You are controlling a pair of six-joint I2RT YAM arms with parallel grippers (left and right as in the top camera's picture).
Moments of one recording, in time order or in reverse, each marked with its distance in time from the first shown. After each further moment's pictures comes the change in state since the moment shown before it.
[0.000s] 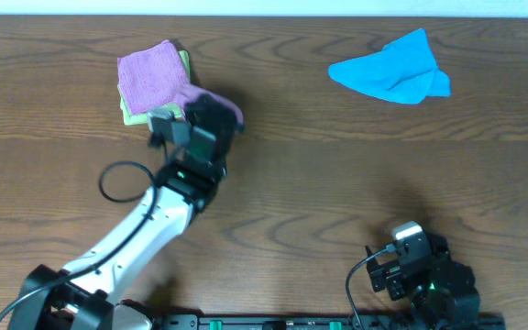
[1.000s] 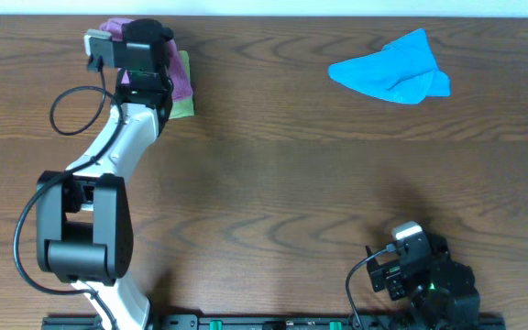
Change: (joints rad) left arm 0.385 0.437 0.434 0.137 0.116 0.312; right arm 0.000 0.000 0.000 0.000 0.000 0.000
